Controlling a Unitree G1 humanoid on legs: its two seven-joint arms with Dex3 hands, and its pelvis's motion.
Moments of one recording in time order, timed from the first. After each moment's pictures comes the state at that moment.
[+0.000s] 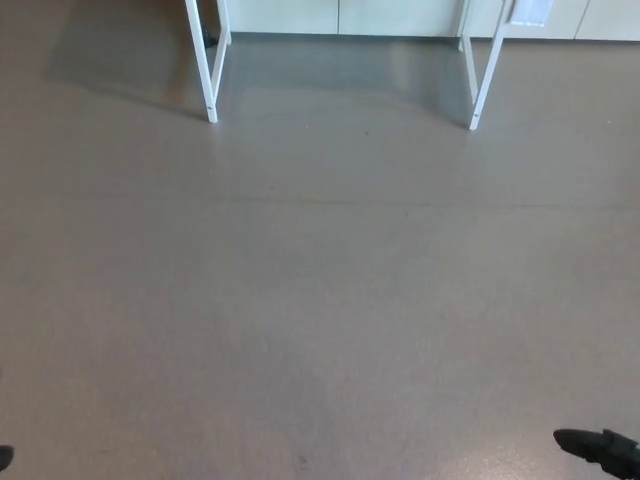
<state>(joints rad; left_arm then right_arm) 0.26 0.50 0.27 0.59 -0.12 -0.11 -0.32 0.29 -0.34 0.00 0.40 -0.08 -0.16 0.12</state>
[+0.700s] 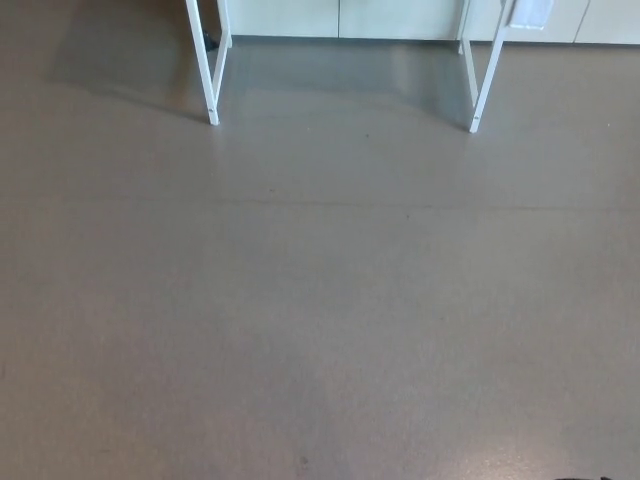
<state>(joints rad) 0.30 0.50 0.26 0.68 -0.12 -0.18 -0.34 0.30 -0.33 0.01 0.52 -0.08 -0.23 0.14</state>
